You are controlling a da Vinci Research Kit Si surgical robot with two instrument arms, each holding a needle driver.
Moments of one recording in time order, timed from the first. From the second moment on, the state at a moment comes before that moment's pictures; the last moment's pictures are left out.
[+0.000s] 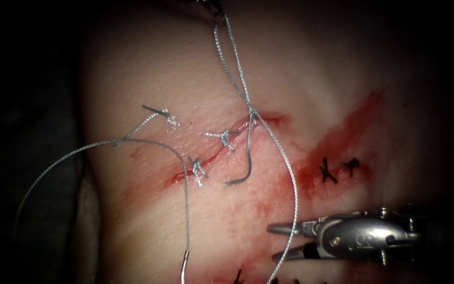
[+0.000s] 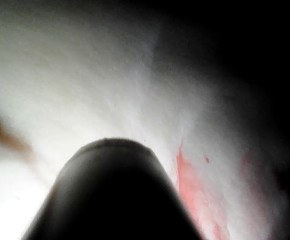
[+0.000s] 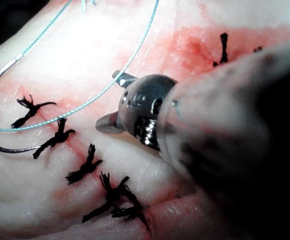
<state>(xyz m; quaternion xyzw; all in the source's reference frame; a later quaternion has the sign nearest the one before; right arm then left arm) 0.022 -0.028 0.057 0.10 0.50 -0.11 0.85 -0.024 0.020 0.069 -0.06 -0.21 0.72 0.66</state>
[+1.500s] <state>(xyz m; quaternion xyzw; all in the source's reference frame) 0.009 -0.010 0.046 0.04 0.50 0.07 0.86 -0.023 0.008 0.060 -0.16 -0.54 0.63 0.53</state>
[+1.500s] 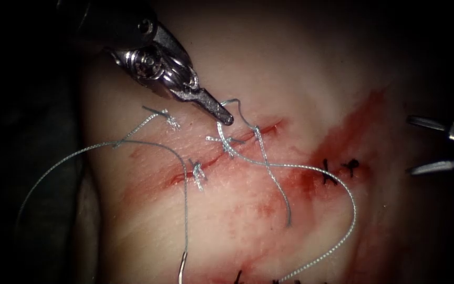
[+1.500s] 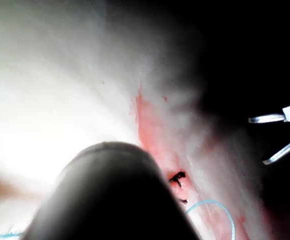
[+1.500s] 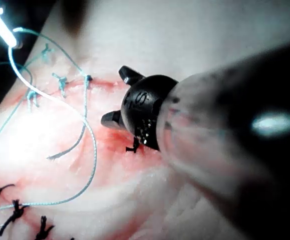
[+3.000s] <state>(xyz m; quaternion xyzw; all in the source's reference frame) 0.029 -0.012 0.056 0.01 0.51 0.08 0.86 -0.024 0.007 0.059 -0.17 -0.55 0.62 0.53</state>
